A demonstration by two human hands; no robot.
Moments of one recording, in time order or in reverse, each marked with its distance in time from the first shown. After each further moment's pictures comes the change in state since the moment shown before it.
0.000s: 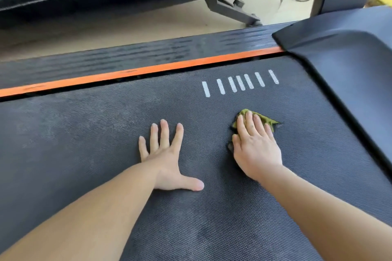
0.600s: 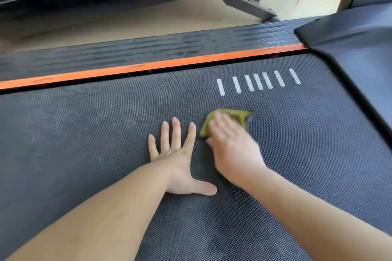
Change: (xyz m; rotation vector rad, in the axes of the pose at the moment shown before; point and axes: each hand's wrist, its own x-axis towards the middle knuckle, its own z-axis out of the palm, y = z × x) left_hand 0.000 0.002 -0.004 0.004 -0.064 -0.009; right_hand 0.018 -0.061 0.025 0.078 0.174 -0.372
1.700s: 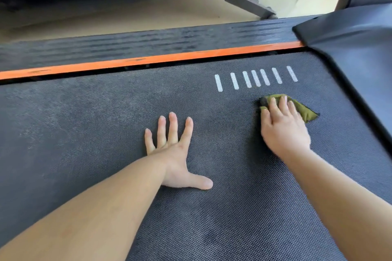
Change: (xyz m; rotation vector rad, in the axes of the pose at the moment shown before) left_hand -0.003 0.000 -0.004 -0.011 -0.038 0.016; right_hand 0.006 0.102 -0.030 0.004 0.013 0.508
